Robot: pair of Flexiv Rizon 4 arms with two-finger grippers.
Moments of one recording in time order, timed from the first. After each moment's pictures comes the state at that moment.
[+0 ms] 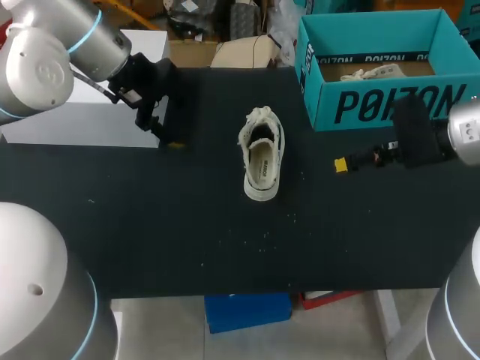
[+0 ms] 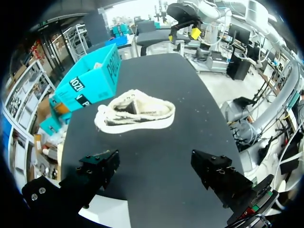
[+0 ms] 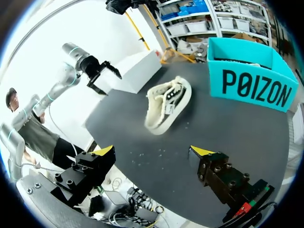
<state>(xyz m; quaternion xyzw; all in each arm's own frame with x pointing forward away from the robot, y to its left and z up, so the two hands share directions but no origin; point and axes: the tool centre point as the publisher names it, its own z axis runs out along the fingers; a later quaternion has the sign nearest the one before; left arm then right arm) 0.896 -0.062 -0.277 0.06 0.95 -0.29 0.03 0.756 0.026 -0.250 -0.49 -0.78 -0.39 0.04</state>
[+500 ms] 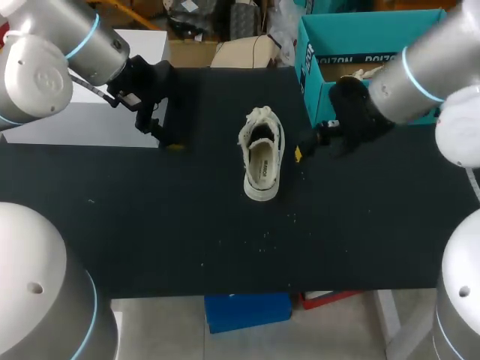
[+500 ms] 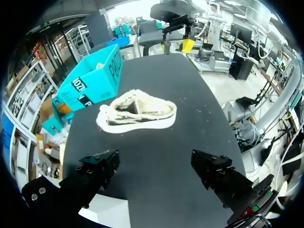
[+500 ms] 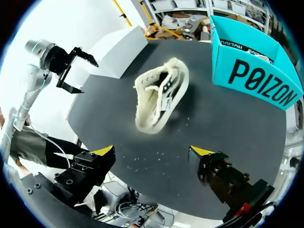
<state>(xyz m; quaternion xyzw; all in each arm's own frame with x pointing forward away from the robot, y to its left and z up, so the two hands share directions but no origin) 0.895 -0.061 -0.278 0.06 0.95 -0.30 0.05 0.804 0.083 -0.276 -0.55 -0.80 -0.24 0.05</state>
